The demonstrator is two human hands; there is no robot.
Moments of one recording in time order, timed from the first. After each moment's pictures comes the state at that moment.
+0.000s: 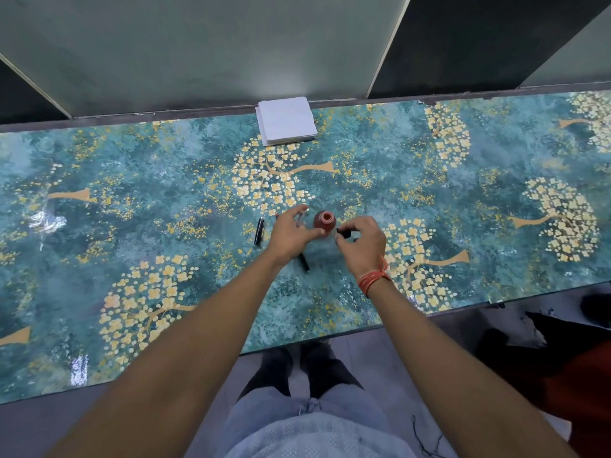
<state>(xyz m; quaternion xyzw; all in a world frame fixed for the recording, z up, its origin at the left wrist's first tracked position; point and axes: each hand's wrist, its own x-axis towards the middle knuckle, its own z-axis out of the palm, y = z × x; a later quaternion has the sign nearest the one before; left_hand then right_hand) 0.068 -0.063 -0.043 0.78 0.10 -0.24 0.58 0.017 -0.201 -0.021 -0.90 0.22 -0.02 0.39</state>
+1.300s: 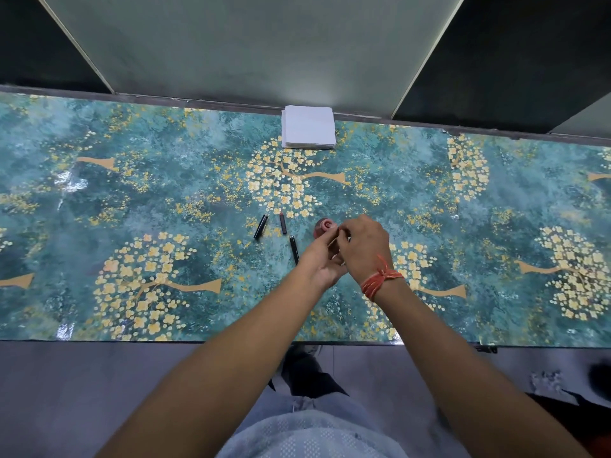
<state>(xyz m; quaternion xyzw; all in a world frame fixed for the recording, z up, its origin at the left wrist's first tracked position) 0.033 -0.136 0.000 0.20 0.45 -0.29 0.82 0.034 -0.215 0.028 -0.98 0.01 0.05 0.18</state>
